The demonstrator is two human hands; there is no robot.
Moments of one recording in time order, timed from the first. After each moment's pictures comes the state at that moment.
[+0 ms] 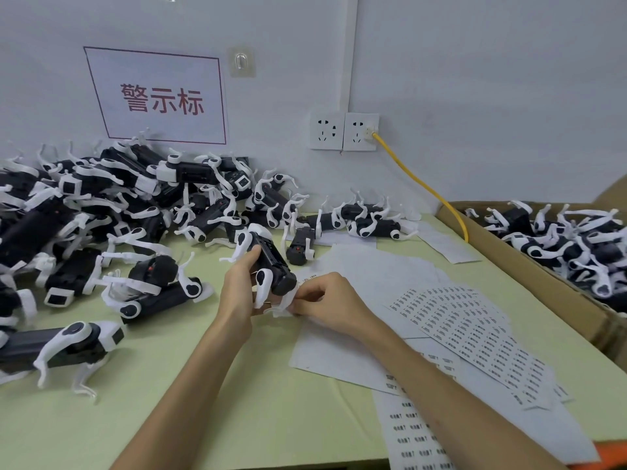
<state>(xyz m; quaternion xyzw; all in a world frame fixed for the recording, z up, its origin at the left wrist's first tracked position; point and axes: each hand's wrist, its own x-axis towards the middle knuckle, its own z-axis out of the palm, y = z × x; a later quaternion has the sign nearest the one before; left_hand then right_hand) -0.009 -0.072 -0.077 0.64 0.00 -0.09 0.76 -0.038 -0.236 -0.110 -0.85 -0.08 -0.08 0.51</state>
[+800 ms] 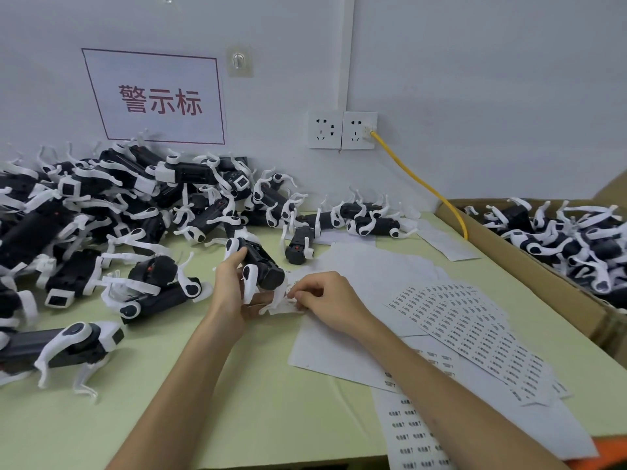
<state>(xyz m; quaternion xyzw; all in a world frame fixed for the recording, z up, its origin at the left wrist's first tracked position) -0.009 -0.064 -0.070 0.59 0.07 -0.14 0.79 -0.035 -0.236 -0.112 -0.87 -0.02 -0.10 0.47</state>
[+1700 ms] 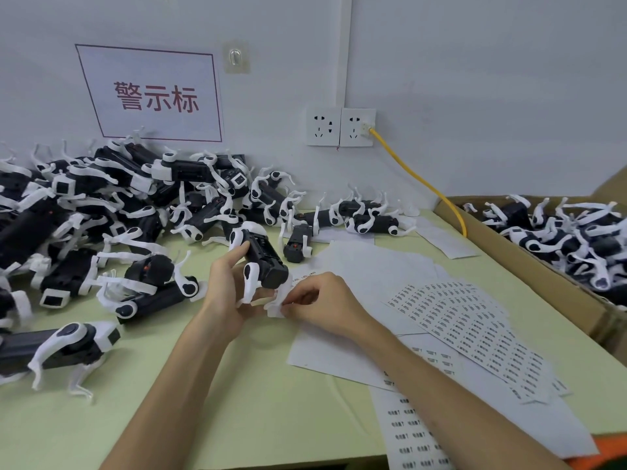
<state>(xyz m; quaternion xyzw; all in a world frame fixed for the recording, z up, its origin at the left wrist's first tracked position) -0.012 -0.058 -0.065 0.60 0.02 -0.15 0.78 -0.036 -0.232 -0.115 -0.89 -0.05 -0.10 0.45</state>
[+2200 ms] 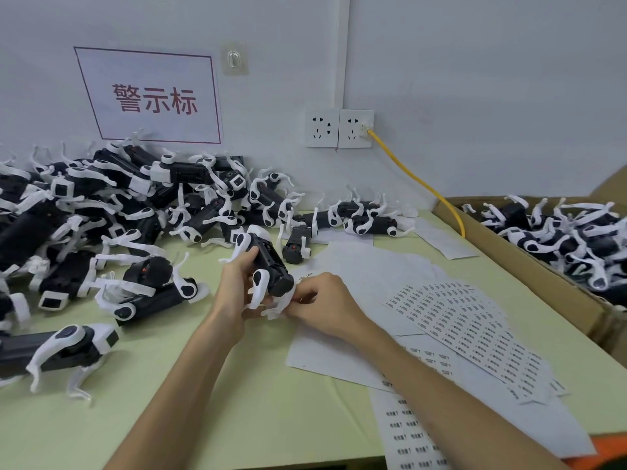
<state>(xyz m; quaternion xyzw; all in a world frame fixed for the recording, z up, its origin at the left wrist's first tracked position) -0.018 -0.070 -0.067 0.62 -0.01 -0.11 0.78 -0.034 -0.230 -0.120 -0.89 -0.05 -0.12 0.43</state>
